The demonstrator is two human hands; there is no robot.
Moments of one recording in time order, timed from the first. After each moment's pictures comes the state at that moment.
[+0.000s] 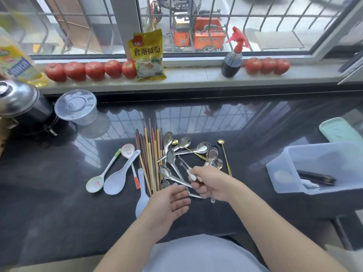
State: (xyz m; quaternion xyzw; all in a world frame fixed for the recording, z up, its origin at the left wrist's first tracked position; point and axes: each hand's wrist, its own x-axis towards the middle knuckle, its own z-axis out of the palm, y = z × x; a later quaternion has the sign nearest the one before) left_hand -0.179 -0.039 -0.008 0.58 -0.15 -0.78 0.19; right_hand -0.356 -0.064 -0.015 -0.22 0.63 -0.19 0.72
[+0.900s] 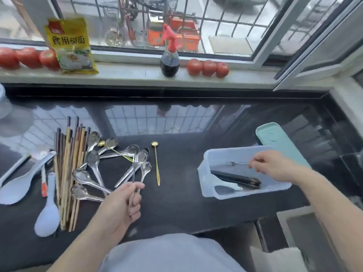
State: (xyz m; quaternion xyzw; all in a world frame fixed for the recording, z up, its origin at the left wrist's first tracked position) left_hand -0.333 -0.002 -0.003 0.57 -0.20 -0.76 0.26; right_hand -0.744 0.021 0.056 -0.50 0.81 0.09 0.31
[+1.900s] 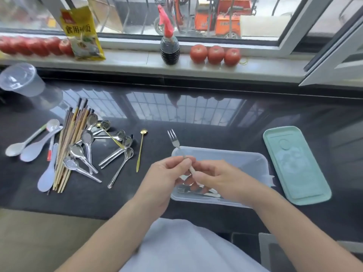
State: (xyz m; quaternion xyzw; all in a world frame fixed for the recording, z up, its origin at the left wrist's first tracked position) left_hand -0.568 0.024 0.059 0.56 -0.30 -0.70 0.32; right_hand -0.749 0.022 0.058 -0.51 0.51 -0.15 0.68
